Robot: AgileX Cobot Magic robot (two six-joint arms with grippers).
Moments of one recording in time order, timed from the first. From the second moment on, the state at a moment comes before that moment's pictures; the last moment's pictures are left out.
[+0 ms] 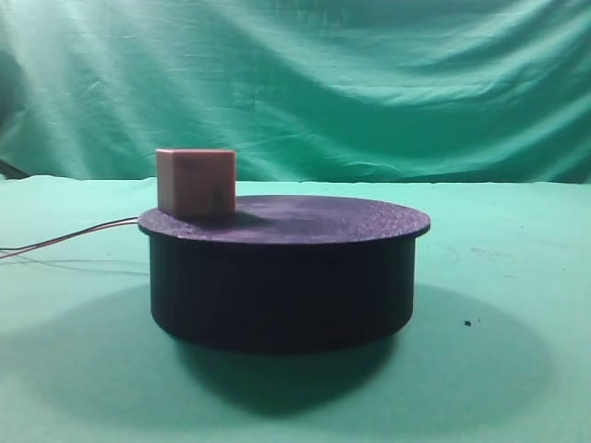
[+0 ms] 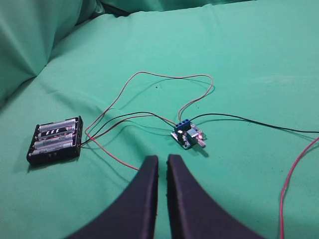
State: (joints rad) left arm 0.03 -0.02 0.03 0.22 0.37 -0.08; right arm 0.16 0.51 -0.26 0.41 0.42 -0.17
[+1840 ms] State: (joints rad) left arm 0.03 -0.02 0.03 0.22 0.37 -0.08; right arm 0.71 1.55 -0.93 0.21 0.71 0.01
